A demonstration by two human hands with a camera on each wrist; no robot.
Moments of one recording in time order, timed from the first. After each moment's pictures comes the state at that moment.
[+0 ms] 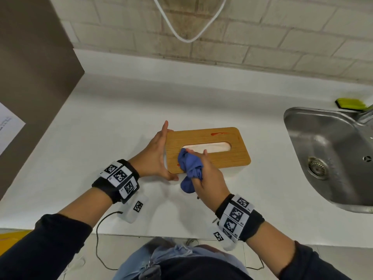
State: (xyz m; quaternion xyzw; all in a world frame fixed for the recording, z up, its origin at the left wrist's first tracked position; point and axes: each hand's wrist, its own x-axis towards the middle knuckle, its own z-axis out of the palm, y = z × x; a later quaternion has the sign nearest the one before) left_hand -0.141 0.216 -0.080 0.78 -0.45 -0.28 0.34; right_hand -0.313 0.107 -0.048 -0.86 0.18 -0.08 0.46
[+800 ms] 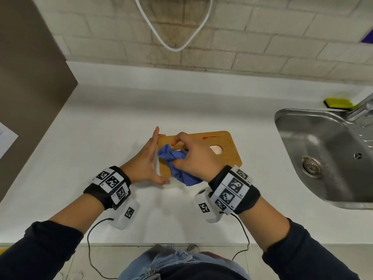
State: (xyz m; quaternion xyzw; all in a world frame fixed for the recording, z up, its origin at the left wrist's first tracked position) left_hand -0.138 0.219 -0.079 0.76 -0.45 -0.29 0.36; right_hand -0.269 0.082 0.000 -0.91 0.15 -0.01 0.39
